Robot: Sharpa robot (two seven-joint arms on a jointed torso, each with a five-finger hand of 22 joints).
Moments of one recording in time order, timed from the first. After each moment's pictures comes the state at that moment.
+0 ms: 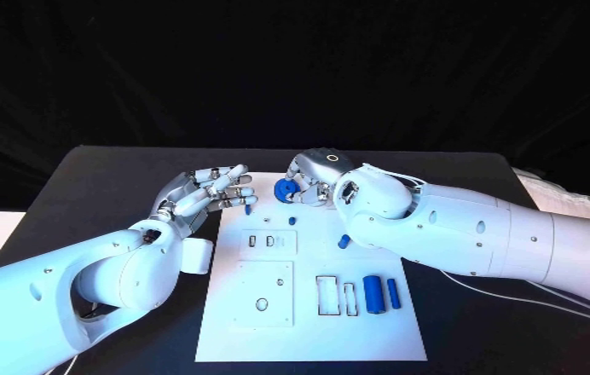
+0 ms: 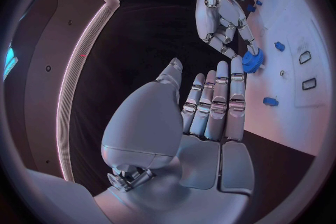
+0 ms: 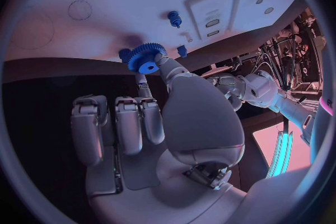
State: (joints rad) left arm 1.17 -0.92 0.00 1.75 0.06 -0.43 0.44; left_hand 1.40 -0.02 0.03 0.16 0.10 0.94 0.23 0.11 0.07 1.02 0.17 0.10 0.07 1.12 0.12 0.14 0.16 0.17 1.05 0.22 0.22 0.09; right arm 1.26 -0.64 -0.02 1.50 -1.74 -0.36 -0.37; right_hand 1.30 -0.09 0.25 0.07 0.23 1.08 0.13 0.11 0.08 1.47 0.03 1.53 1.31 1.46 -0.04 1.53 1.31 0.02 1.46 0.07 1.55 1.31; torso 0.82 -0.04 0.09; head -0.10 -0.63
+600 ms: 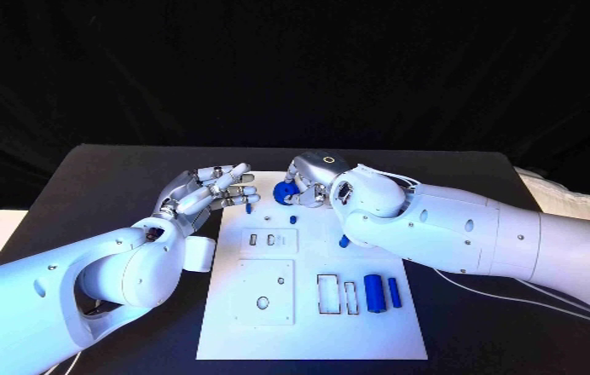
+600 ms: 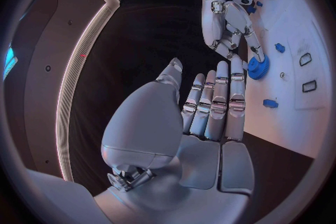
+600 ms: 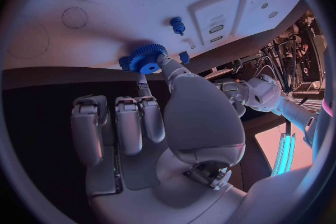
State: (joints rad) left arm 1.17 -0.92 0.00 1.75 0.06 -0.43 0.44; left_hand 1.40 -0.02 0.03 0.16 0.10 0.94 0.23 0.11 0.07 1.02 0.17 0.10 0.07 1.12 0.12 0.14 0.17 0.17 1.05 0.22 0.22 0.09; right arm 1.25 -0.60 -0.03 1.44 -1.73 -0.33 -0.37; right_hand 1.26 -0.11 0.26 0.08 0.19 1.05 0.13 0.06 0.07 1.47 0.04 1.47 1.31 1.47 -0.04 1.53 1.31 0.02 1.47 0.07 1.55 1.31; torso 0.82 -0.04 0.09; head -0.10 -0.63
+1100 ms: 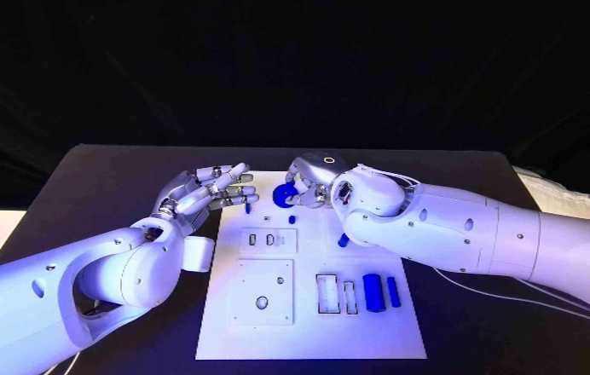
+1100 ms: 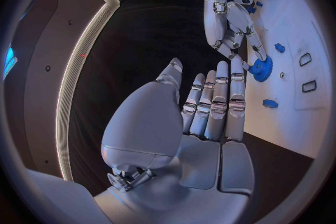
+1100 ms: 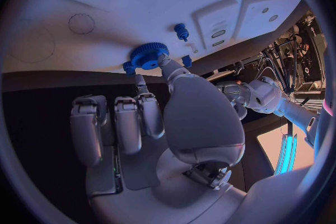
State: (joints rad) left arm 1.17 -0.92 0.00 1.75 0.06 -0.43 0.43; left_hand 1.40 -0.02 0.03 0.16 0.10 0.94 0.23 0.11 0.07 1.02 0.17 0.10 0.07 1.12 0.12 0.14 0.17 0.17 1.05 0.22 0.22 0.09; right arm 1.25 -0.61 -0.03 1.44 -1.73 -0.32 -0.37; right_hand 1.24 -0.14 0.23 0.11 0.14 0.98 0.15 0.06 0.07 1.47 0.05 1.42 1.31 1.47 -0.02 1.53 1.31 0.02 1.47 0.09 1.55 1.31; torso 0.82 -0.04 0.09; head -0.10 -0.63
